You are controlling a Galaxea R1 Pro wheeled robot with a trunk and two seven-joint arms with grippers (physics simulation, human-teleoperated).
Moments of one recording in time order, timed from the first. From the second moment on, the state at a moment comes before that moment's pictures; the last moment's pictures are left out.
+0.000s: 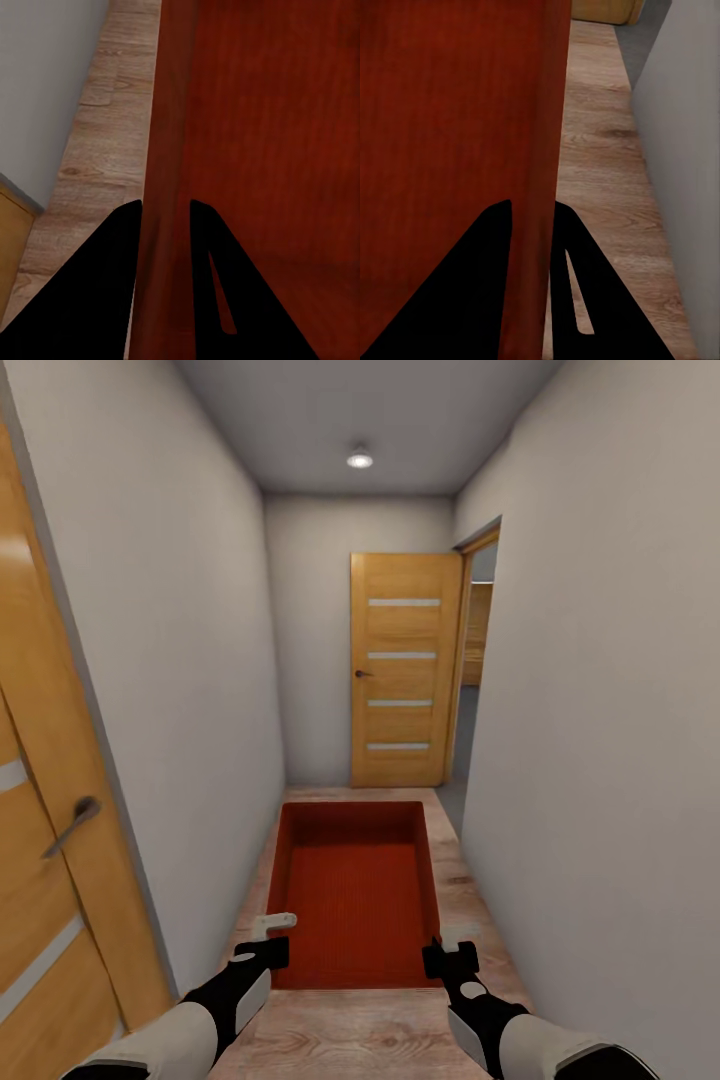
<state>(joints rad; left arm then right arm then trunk) -0.69 -0.11 -0.02 -0.19 0.11 0.02 0.19 -0.71 0.12 0.25 0.01 -0.08 -0.34 -0.18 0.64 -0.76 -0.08</state>
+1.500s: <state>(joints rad) -0.69 -0.11 -0.02 -0.18 0.11 0.02 0.19 -0.71 0.12 0.26 0.01 -0.09 -0.33 -0.18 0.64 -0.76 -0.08</state>
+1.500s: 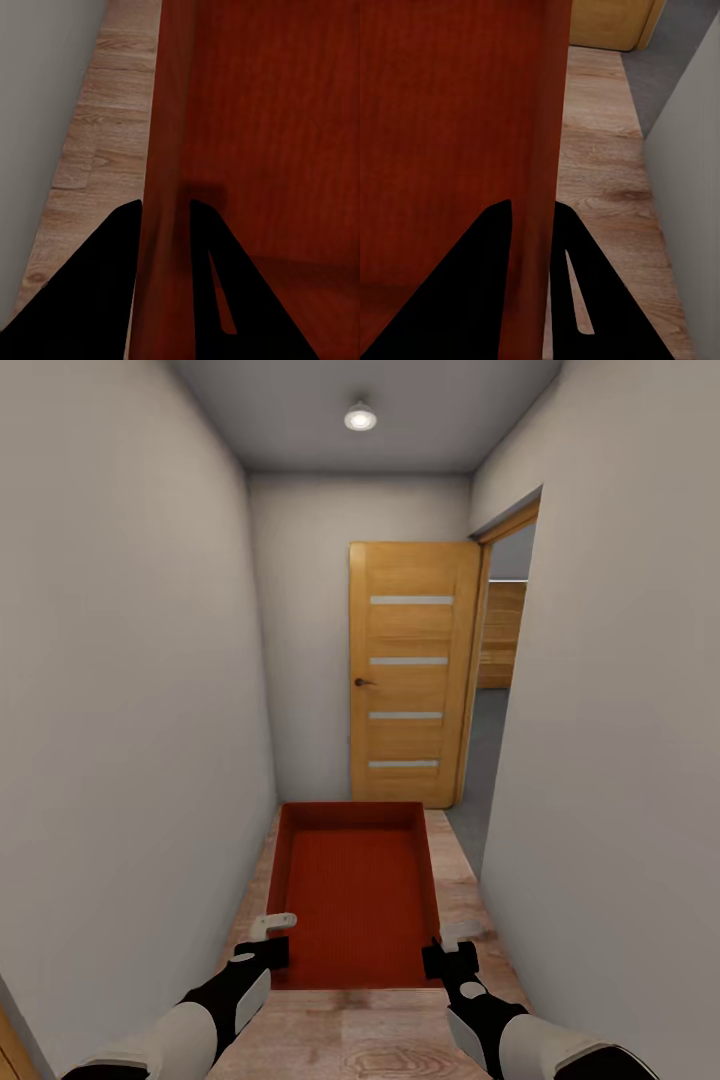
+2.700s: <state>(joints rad) -0.69 -0.11 -0.02 -0.18 0.11 0.02 0.19 -0.71 0.12 0.25 0.01 -0.08 -0.33 -0.18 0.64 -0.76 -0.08</state>
